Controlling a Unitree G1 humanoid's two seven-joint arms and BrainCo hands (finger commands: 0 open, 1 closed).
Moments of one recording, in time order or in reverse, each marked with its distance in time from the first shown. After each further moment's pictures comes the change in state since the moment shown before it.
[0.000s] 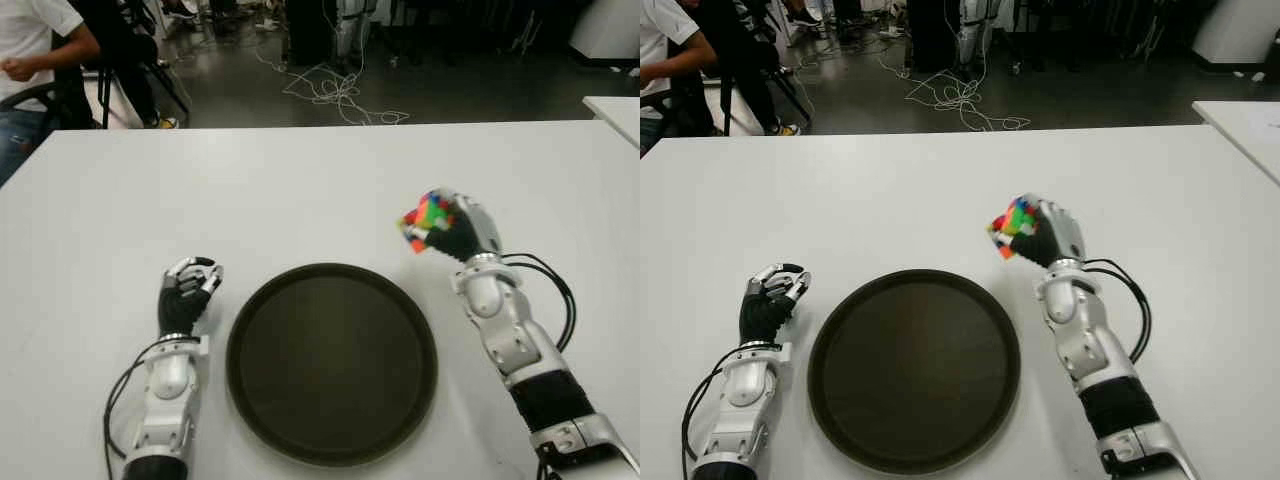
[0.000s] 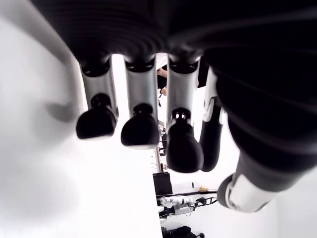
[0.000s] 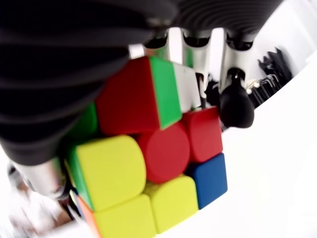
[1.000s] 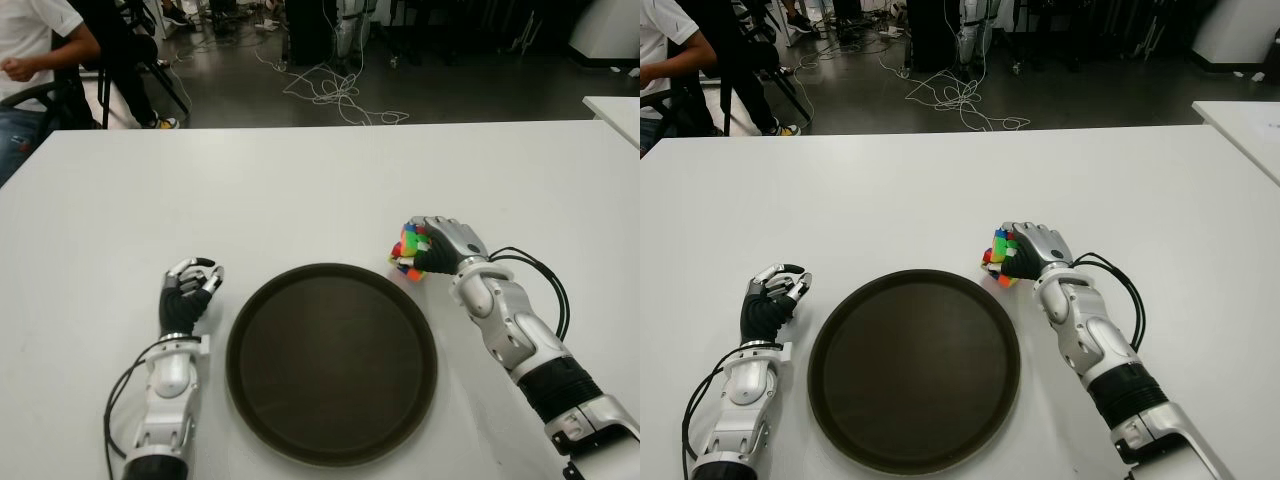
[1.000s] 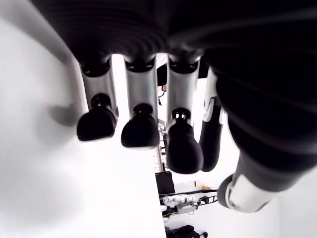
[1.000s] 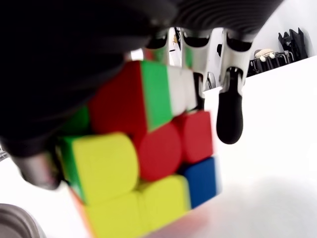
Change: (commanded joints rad) left arm 0.007 -0.004 -0.003 -0.022 0.027 0.052 0.037; right arm -0.081 -0.135 0.245 0.088 -0.239 0.144 0.262
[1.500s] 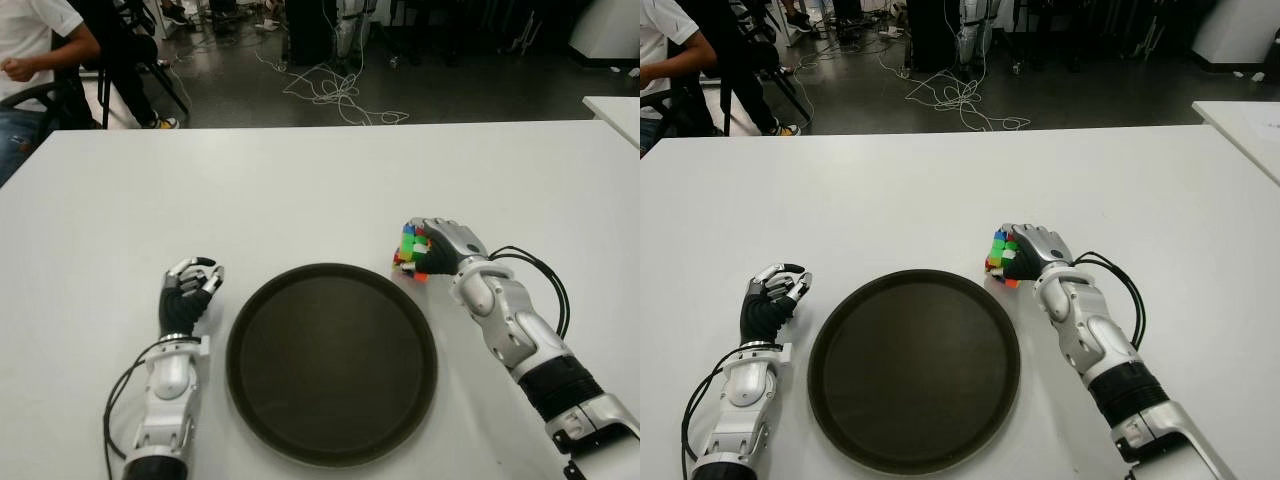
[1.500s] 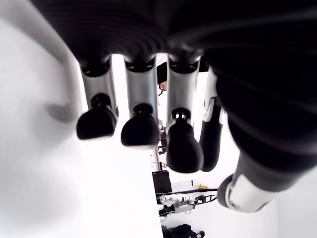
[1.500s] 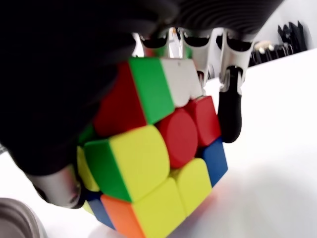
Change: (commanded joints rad) left arm 0.005 0.002 -0.002 0.004 -0.005 -0.028 -0.020; right arm 0.002 -0.005 -0.002 0.014 0.010 -0.020 0.023
